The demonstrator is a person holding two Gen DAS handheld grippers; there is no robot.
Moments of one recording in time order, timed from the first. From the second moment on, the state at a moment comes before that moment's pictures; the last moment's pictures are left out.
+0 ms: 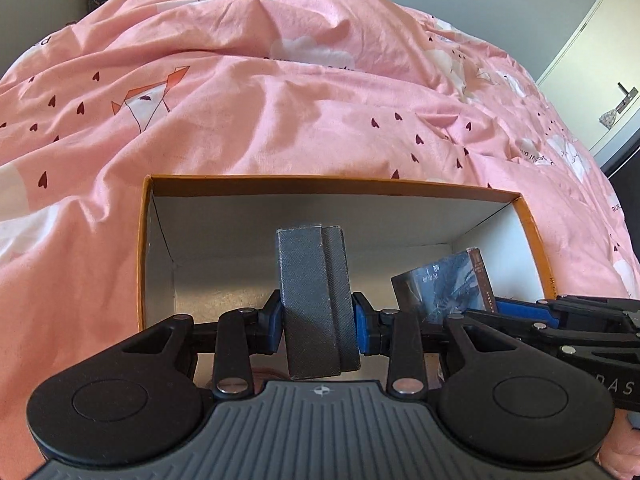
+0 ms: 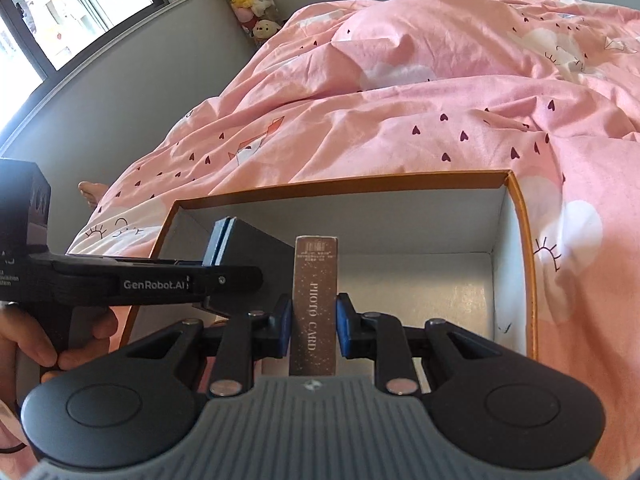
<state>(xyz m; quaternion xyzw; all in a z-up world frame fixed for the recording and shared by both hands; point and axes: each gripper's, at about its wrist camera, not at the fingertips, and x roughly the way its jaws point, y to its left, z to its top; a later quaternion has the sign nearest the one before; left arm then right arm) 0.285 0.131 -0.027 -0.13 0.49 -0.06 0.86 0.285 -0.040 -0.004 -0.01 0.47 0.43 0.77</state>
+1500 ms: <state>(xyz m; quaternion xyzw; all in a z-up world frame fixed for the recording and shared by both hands) 0.252 0.152 0.024 0.02 0.46 0.00 0.89 0.243 0.050 -0.014 -0.28 0.29 0.58 0.71</state>
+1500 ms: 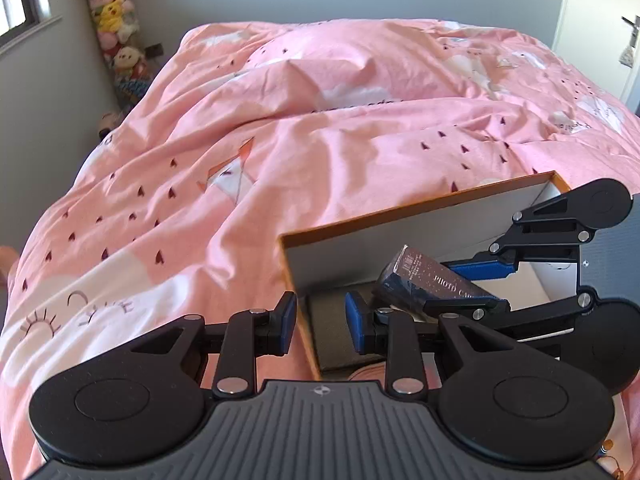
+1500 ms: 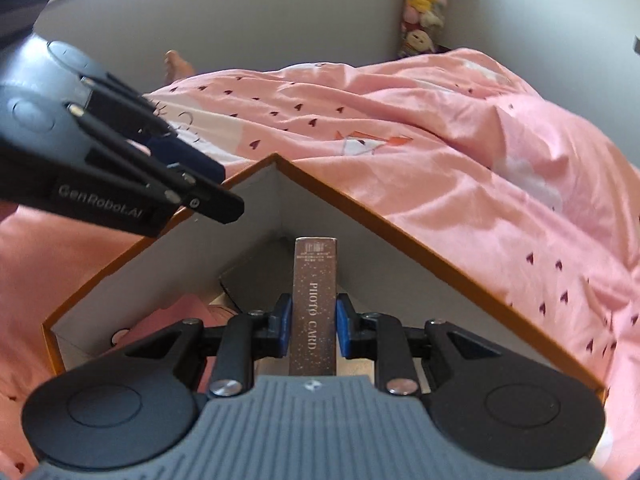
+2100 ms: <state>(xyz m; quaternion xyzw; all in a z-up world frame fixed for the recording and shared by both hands) 0.246 0.180 0.009 -0.05 0.48 -0.02 0.87 0.170 0.086 -0.057 -0.56 -0.01 0.58 0.59</state>
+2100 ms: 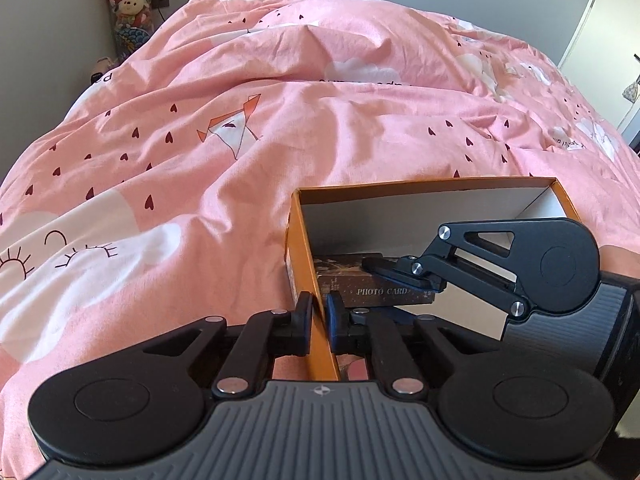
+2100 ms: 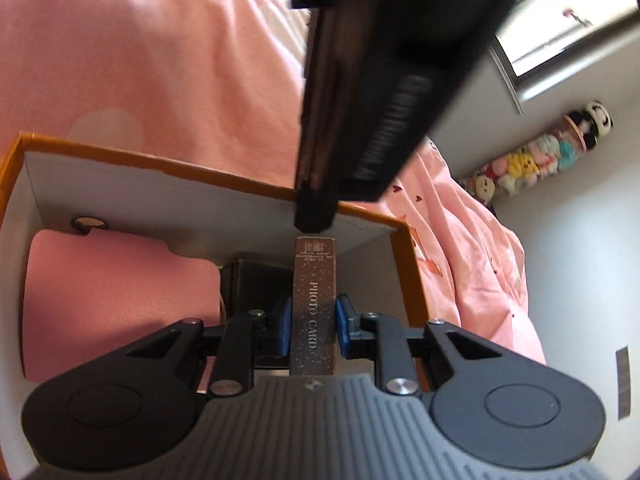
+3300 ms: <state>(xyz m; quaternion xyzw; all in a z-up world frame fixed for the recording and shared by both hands) 0.248 0.180 0.006 -0.06 0.49 -0.01 0.87 0.263 0.098 -0.022 -0.29 0.39 0.56 0.67</state>
